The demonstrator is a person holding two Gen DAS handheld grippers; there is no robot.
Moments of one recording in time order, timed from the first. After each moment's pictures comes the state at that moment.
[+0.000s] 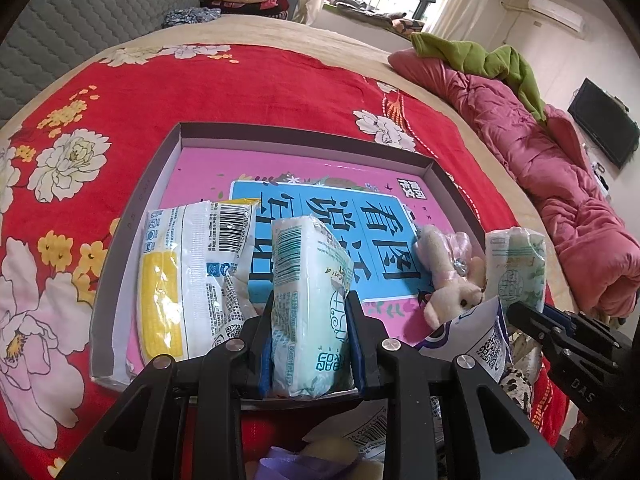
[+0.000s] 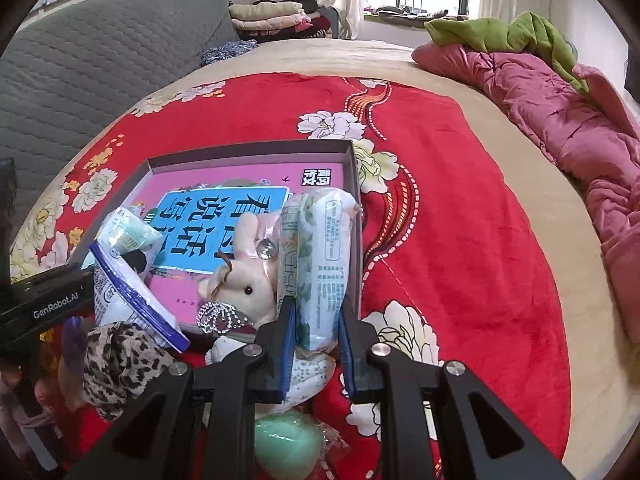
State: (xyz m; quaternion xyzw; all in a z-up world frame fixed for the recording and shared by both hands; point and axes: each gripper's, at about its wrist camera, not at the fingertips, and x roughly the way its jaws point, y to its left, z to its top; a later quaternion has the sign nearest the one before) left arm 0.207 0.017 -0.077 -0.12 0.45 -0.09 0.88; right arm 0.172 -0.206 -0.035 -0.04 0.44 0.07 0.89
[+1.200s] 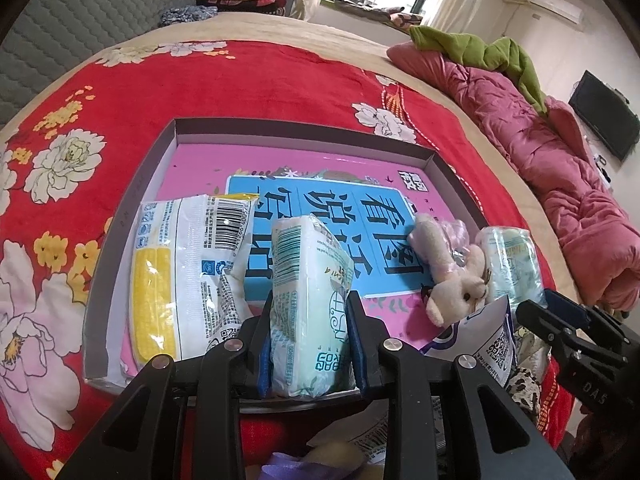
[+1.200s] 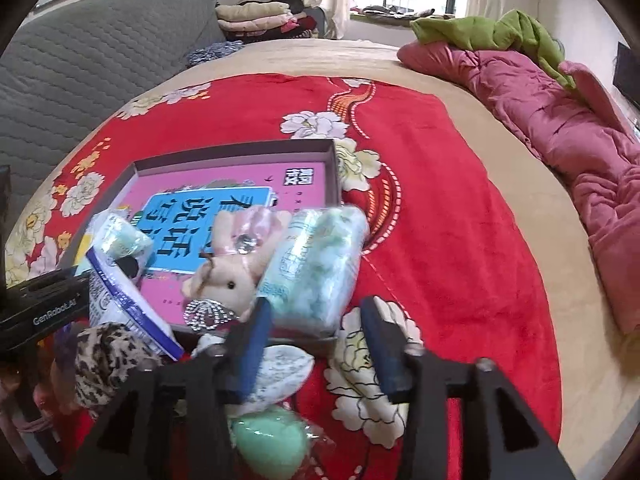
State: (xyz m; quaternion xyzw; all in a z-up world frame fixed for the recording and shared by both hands) left arm 0.210 0.010 -0.082 -0.11 0.46 -0.09 0.88; right arm 0.169 -0.213 -0.033 -0.03 0.44 0.04 0.90
